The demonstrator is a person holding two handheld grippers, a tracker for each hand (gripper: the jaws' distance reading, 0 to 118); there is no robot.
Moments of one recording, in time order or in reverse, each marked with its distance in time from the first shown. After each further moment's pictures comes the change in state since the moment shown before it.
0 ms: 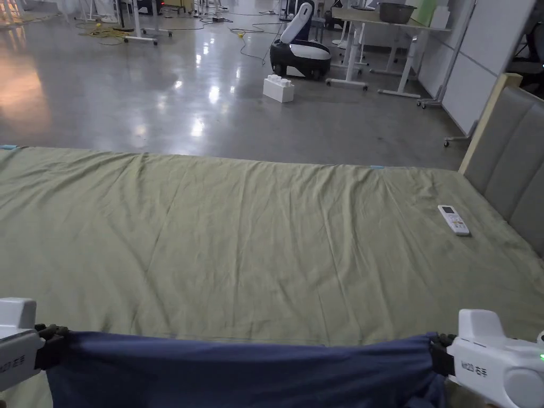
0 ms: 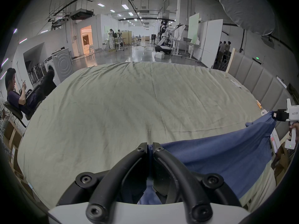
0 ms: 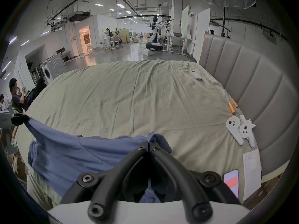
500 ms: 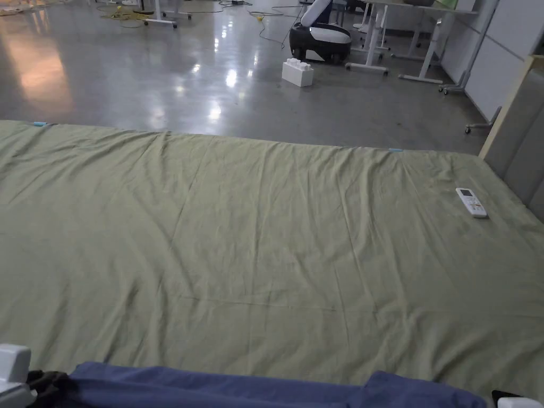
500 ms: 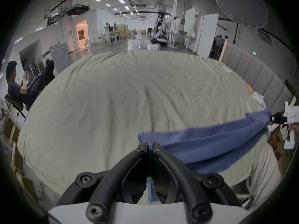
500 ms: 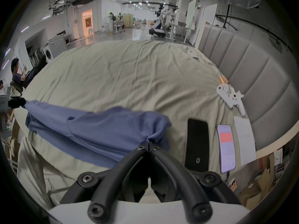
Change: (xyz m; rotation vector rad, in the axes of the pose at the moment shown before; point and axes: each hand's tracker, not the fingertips) left arm -0.015 -0.108 0.054 -0.119 -0.032 -0.036; right arm -0.015 -0.128 0.057 -0.179 -0.027 0.068
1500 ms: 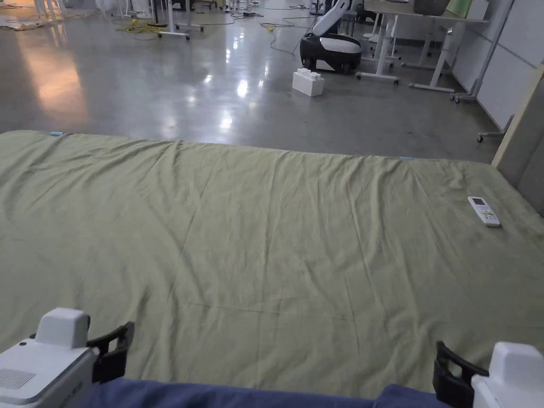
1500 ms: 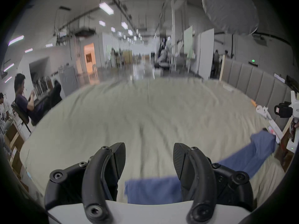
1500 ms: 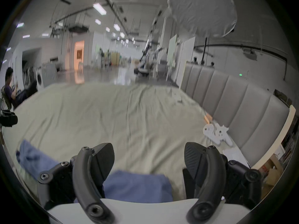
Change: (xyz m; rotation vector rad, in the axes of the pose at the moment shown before) left arm 0.065 0.053 0.014 0.404 0.099 -0.016; right arm -0.052 0.068 0.028 0.533 -0.186 -0.085
